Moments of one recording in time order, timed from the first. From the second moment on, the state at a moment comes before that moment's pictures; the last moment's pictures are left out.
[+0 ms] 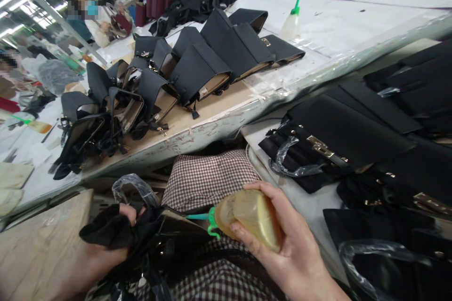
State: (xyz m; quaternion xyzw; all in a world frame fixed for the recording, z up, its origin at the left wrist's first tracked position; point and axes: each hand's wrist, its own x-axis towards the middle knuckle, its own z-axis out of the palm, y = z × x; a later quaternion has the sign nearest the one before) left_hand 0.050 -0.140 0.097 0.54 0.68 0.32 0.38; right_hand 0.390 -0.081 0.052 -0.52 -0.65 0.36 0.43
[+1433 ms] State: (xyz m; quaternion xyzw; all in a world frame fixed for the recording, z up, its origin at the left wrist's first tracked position) left_hand 0.065 -0.152 0.109 0.55 0.70 0.29 0.36; right_hand 0.411 -0.081 0.036 -0.54 -0.71 0.30 0.34
